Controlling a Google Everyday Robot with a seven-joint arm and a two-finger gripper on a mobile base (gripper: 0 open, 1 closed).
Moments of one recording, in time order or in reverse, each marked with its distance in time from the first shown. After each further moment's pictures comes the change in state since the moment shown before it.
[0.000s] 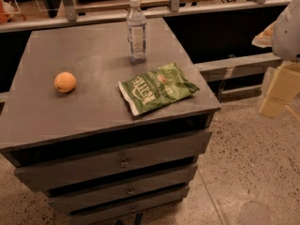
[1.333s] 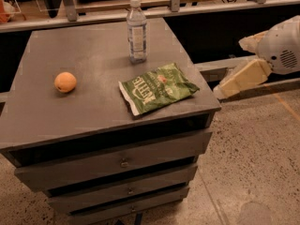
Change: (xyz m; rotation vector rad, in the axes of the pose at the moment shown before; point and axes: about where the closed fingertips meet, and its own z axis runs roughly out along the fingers) arm -0.037 -0.053 0.045 0.036 -0.539 0.306
